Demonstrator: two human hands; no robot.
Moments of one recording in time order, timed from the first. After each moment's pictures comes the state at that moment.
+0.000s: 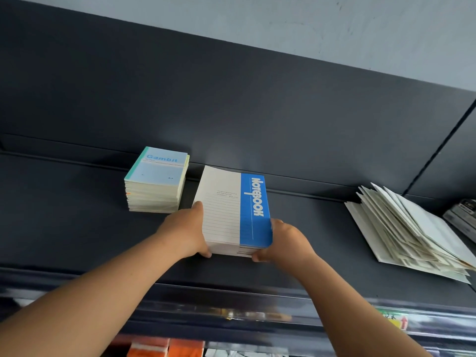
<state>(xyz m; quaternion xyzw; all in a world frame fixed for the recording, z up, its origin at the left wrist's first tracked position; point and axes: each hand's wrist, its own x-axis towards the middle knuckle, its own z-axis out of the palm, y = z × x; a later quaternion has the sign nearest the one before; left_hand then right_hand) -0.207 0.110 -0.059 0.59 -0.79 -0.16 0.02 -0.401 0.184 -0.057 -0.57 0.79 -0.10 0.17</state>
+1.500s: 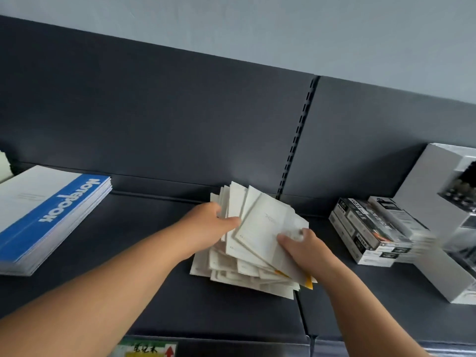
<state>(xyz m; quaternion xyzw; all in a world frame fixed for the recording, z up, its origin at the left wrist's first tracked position) -0.627 0.201 -0.022 0.54 -0.71 -0.42 0.17 -0.833 0.271 -0.050 -0.39 0.85 -0.23 0.25</state>
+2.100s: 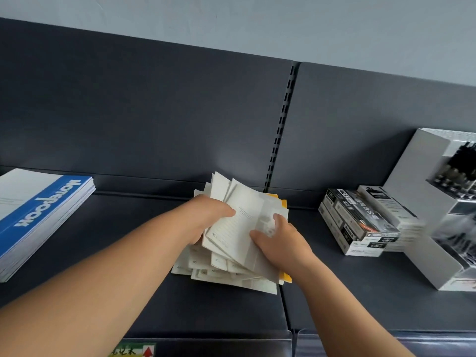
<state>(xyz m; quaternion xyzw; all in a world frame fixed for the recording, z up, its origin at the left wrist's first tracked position) -0.674 0.201 -0.002 0.57 -0.56 -0.56 0.21 -0.822 0.269 -0.046 -0.47 0.82 -0.22 0.23</state>
